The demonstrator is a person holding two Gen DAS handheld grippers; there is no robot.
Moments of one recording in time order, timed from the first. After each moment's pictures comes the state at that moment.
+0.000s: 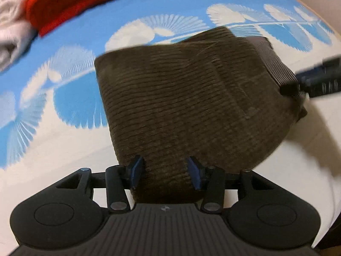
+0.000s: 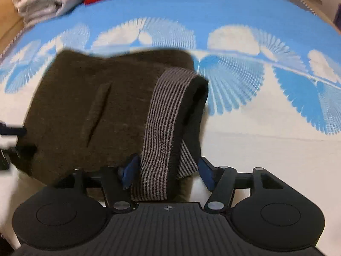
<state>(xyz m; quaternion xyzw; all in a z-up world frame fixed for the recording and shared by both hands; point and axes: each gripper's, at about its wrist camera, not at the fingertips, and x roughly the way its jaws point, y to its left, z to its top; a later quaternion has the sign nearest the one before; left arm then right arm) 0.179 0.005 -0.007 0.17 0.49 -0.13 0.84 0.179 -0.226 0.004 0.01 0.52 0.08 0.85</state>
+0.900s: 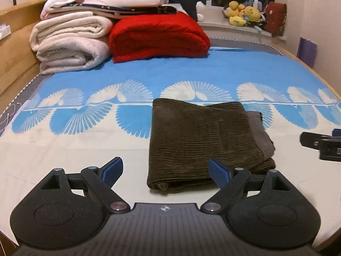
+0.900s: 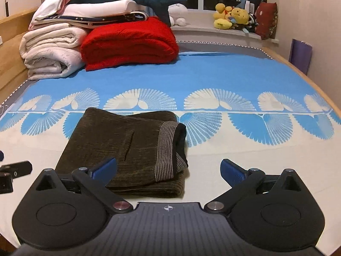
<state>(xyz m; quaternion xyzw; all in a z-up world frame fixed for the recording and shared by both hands) 0.037 0.008 0.096 0.03 0.36 0.02 0.93 0.041 -0.216 0.113 0.02 0.36 0.01 0.93</state>
